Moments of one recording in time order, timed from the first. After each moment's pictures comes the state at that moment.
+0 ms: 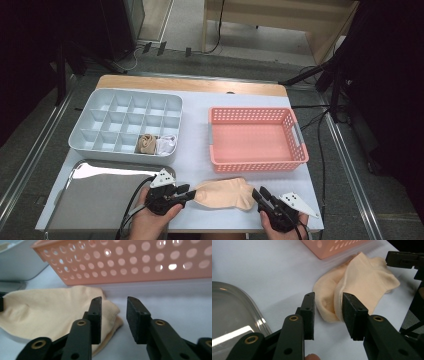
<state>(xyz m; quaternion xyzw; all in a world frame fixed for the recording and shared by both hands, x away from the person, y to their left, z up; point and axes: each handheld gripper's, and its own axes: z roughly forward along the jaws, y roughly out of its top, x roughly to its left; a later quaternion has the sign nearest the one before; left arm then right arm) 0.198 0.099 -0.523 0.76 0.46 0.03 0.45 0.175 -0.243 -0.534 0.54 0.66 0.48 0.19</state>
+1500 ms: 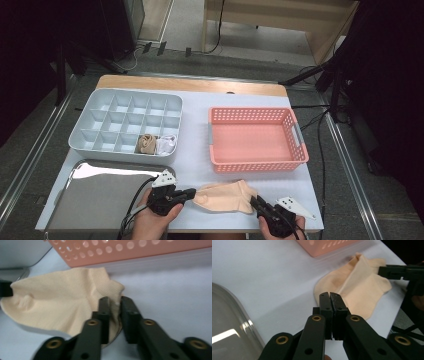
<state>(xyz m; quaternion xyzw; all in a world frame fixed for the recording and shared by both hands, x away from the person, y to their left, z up) 0.200 0.095 -0.525 0.76 0.46 0.01 0.46 0.165 -0.239 -0.540 0.56 0.68 0.46 0.14</state>
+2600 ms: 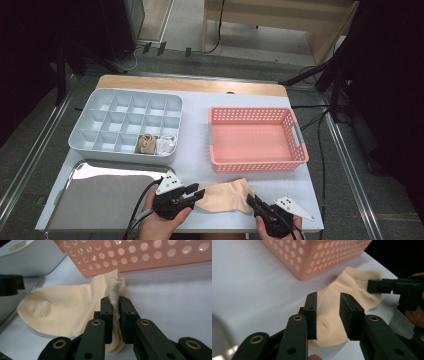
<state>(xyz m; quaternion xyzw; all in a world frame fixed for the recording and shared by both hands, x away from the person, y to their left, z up) 0.184 0.071 -0.501 0.75 0.44 0.05 0.49 0.163 -0.230 -0.533 0.54 0.66 0.50 0.14</state>
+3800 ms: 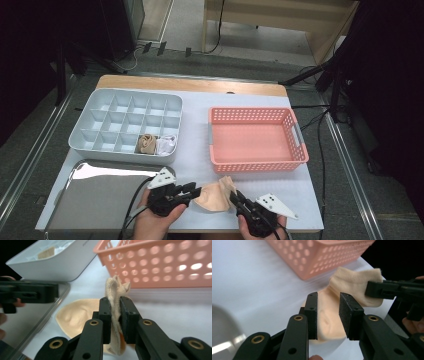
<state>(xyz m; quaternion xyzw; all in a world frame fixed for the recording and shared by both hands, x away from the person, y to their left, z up) 0.188 0.100 -0.501 0.72 0.46 0.02 0.51 0.158 -0.180 -0.508 0.52 0.67 0.51 0.14</state>
